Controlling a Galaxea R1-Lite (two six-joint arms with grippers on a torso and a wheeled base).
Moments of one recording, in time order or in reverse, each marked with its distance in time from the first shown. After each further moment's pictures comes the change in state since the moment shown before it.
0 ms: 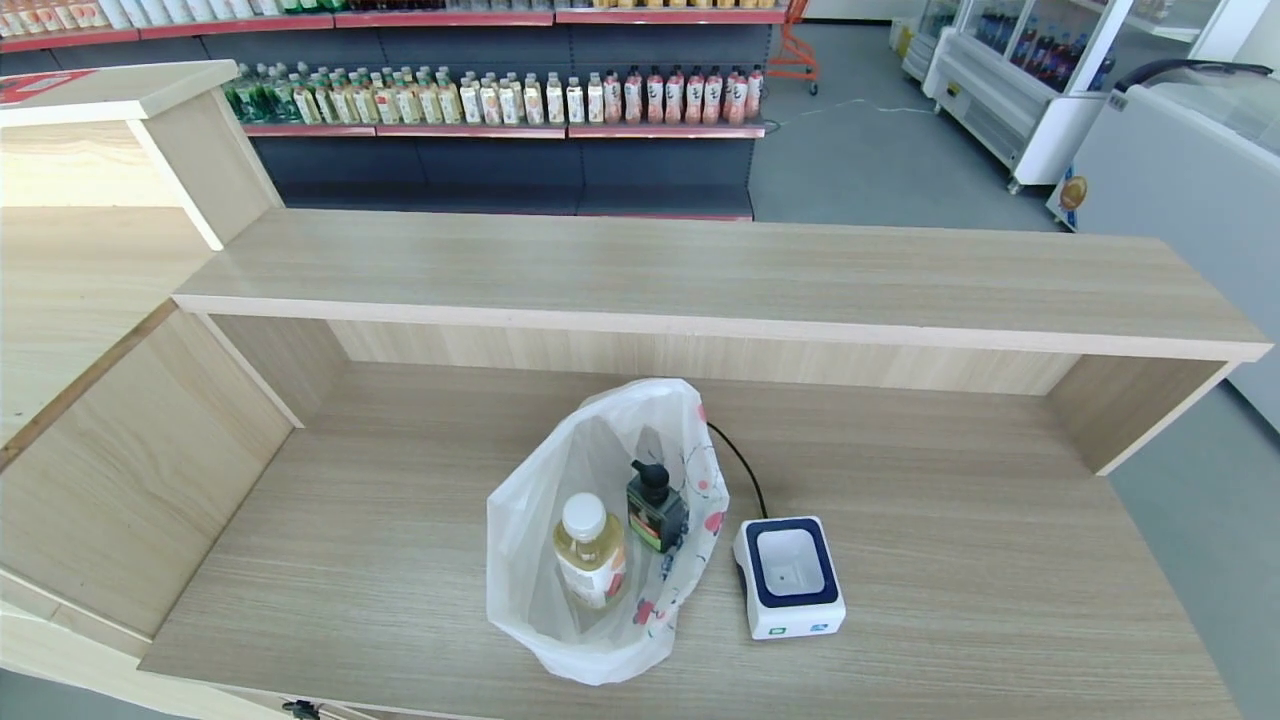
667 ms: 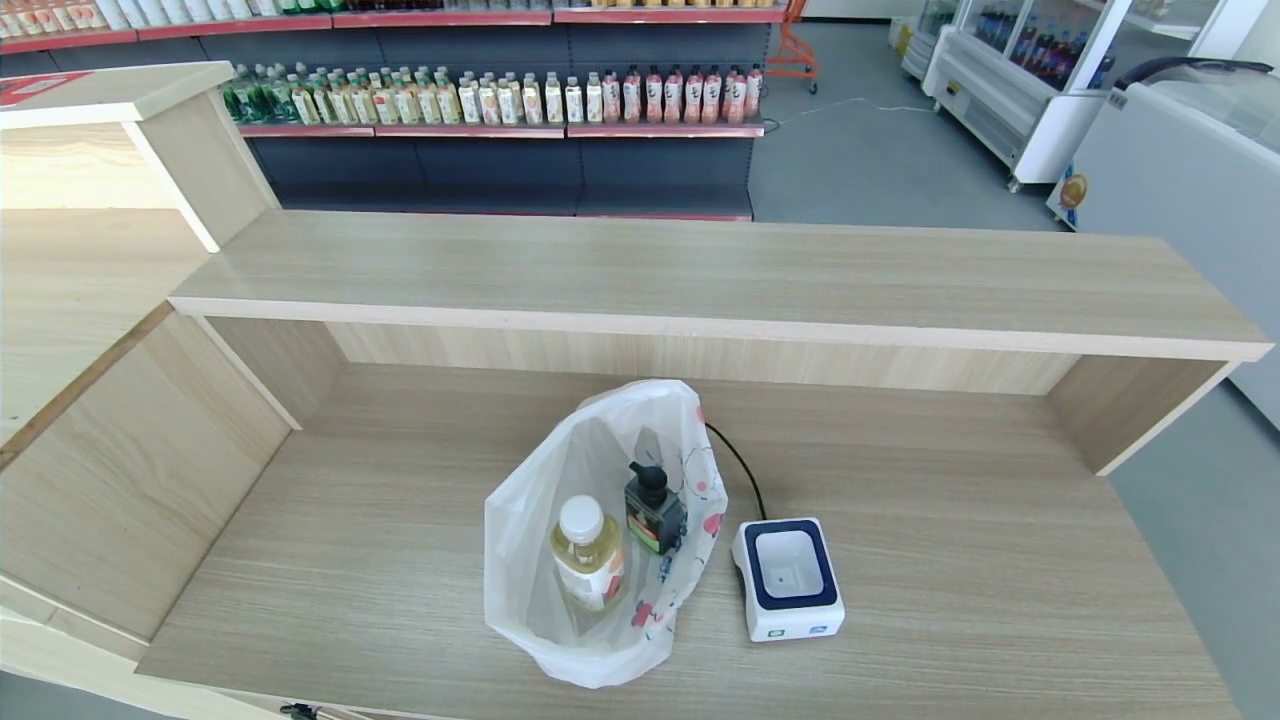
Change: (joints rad) left arm 0.001 0.000 0.000 0.000 0.000 0.000; right arm 0.002 0.001 0.000 0.000 -0.003 0.041
